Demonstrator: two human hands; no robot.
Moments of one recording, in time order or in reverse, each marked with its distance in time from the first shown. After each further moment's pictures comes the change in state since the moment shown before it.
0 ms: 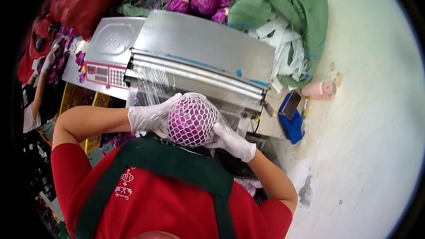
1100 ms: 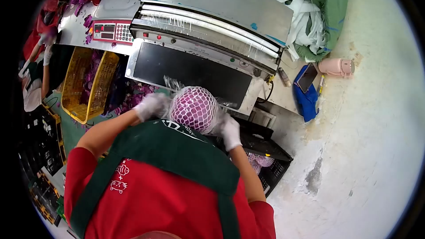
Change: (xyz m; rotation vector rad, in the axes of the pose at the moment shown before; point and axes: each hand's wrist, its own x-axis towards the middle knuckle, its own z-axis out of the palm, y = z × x) left_hand 0.072 -0.215 -0.089 0.406 0.779 0.078; right_hand 0.004 0.256 -0.058 -0.251 0.772 -0.123
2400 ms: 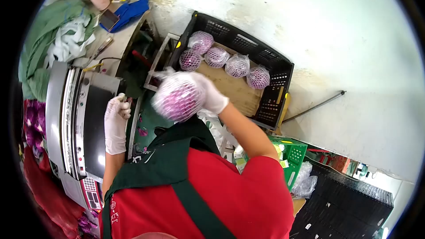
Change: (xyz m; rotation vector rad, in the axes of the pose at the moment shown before) left_hand -0.090 0.144 0.171 -0.031 -0.626 0.464; right_hand -0.238 0.074 -0.013 0.998 0.509 -0.767
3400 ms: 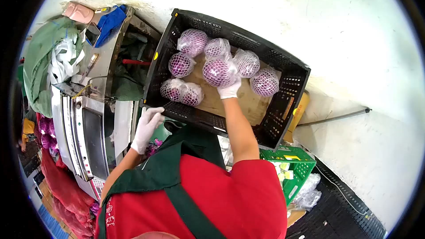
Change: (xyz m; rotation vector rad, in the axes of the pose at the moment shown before) left_hand 0.047 -0.116 0.113 0.701 -0.226 -0.227; right_hand -0.018 0.110 -0.261 0.979 0.807 -0.155
